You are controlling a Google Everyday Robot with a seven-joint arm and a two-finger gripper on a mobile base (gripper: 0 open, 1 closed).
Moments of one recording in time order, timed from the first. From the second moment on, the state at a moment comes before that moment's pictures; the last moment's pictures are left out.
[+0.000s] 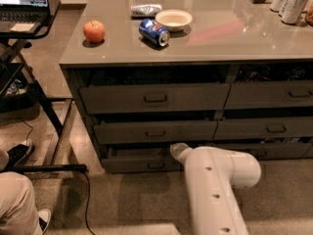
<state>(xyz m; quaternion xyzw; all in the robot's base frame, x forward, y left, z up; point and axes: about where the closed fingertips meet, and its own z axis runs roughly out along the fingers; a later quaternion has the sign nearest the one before) 0.818 -0.133 0.208 -0.10 0.90 0.04 0.41</state>
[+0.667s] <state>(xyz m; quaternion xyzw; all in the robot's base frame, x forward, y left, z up) 0.845 -0.142 0.182 -0.10 0.92 0.04 0.39</state>
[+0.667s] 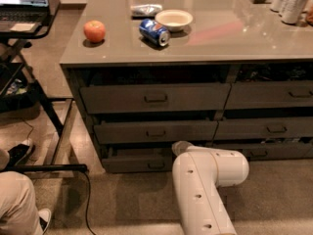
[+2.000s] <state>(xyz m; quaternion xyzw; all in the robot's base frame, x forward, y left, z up) 0.801 -0.165 0.147 -0.18 0.95 0.04 0.26</state>
